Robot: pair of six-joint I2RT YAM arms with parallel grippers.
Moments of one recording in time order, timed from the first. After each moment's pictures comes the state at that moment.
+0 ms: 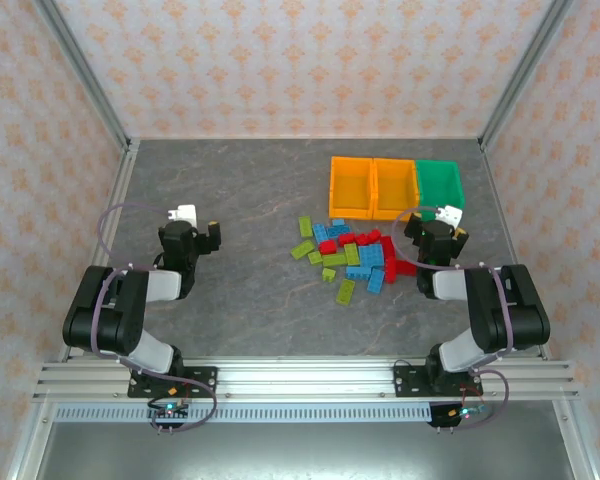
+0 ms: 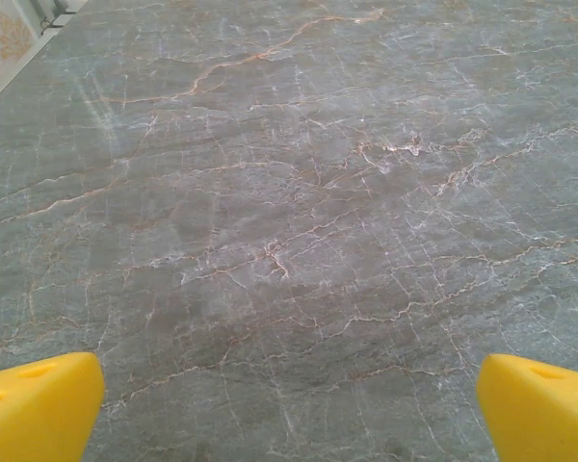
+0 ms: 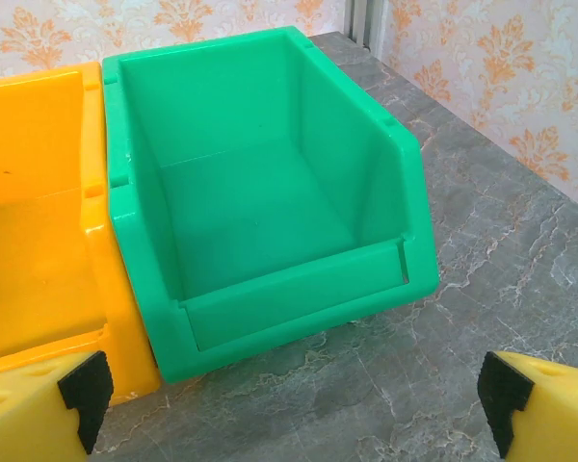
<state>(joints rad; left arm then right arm) -0.03 1.52 0.41 0.63 -0.21 -0.07 0.07 1.52 0.40 0.71 0.42 0.22</state>
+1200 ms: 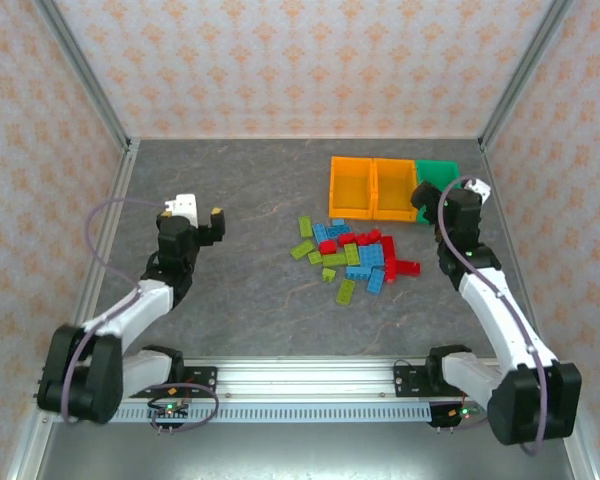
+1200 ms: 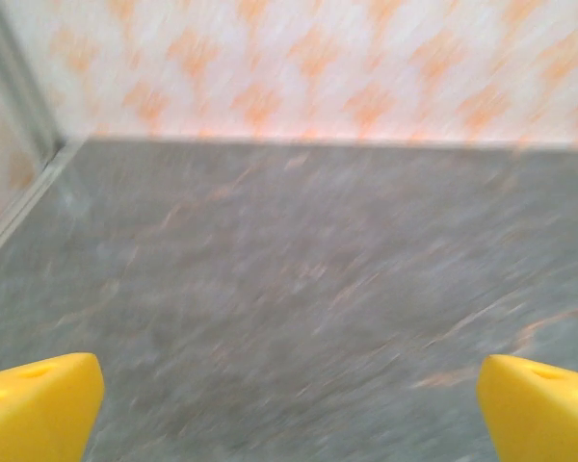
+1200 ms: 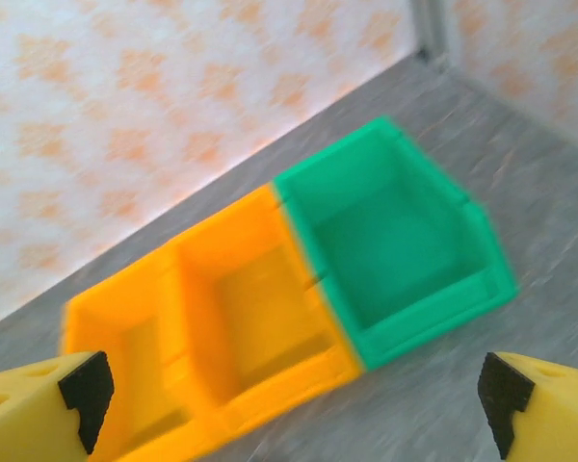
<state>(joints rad) -0.18 1.09 0.49 0.31 -0.26 -0.10 0.13 1.01 0.80 -0.27 0.21 0.61</state>
